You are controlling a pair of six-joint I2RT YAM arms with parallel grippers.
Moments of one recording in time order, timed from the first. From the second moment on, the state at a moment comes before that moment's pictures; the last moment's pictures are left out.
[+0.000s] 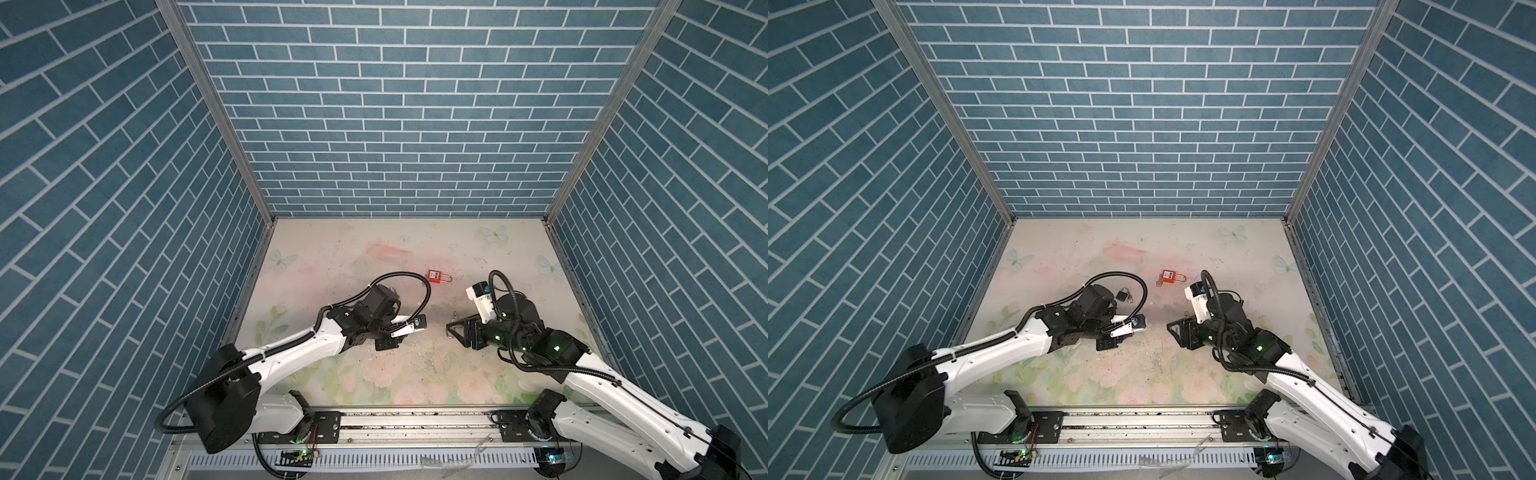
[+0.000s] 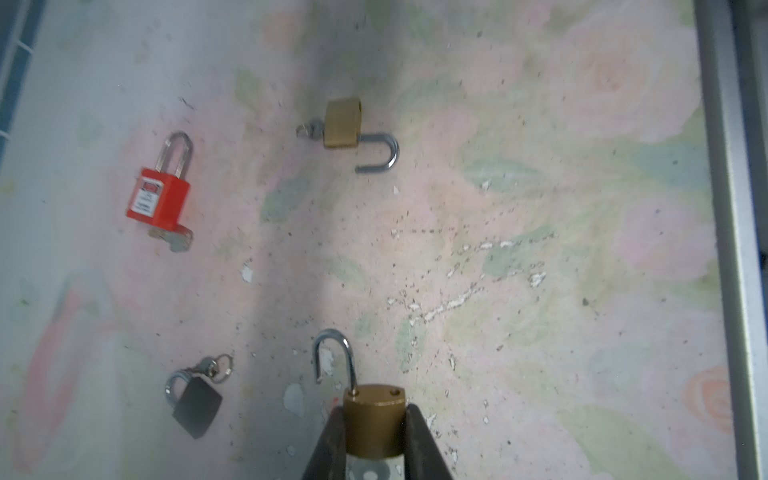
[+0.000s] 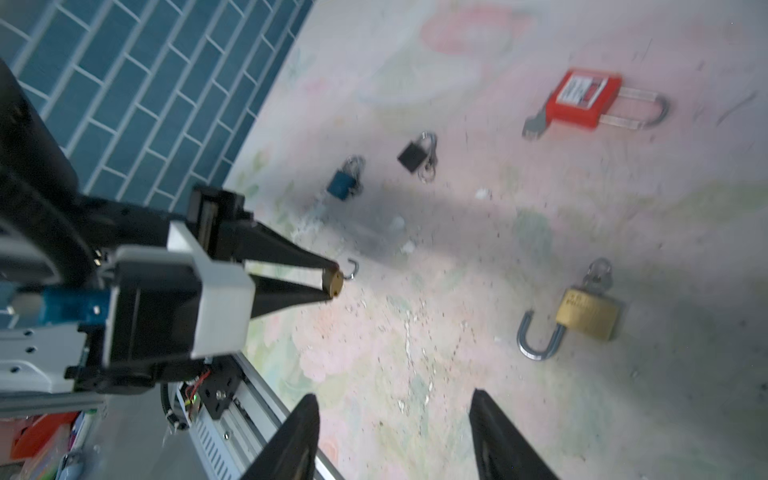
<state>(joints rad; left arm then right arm) -0.82 1.28 0.78 -0.35 0.23 0.68 0.74 0.81 0.69 -0.45 -0.22 0.49</state>
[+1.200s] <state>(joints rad) -0.93 1.23 0.76 -0.04 0.27 0.77 0.76 1.11 0.92 -0.58 -0.28 0.44</state>
